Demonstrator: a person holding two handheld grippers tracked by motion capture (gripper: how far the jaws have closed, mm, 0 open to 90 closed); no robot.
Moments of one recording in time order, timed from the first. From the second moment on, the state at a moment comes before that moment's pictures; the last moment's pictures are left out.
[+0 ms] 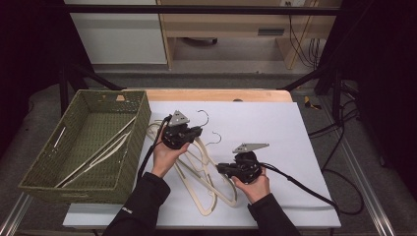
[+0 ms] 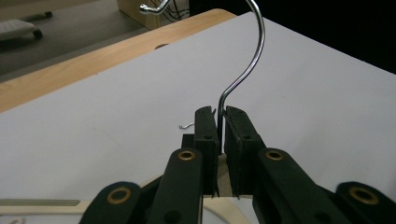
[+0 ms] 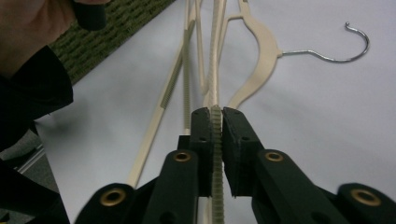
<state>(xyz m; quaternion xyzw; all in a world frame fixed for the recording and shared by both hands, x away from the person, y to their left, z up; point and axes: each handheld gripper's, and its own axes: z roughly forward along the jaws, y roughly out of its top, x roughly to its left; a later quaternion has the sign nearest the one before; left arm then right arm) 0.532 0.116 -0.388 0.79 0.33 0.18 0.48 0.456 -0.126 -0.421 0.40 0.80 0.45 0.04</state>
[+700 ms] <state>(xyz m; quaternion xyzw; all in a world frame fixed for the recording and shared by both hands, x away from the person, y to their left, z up) 0.441 0.096 -0.352 0.78 0.28 0.20 0.52 0.436 -0.117 -0.384 0.31 0.80 0.51 0.09</state>
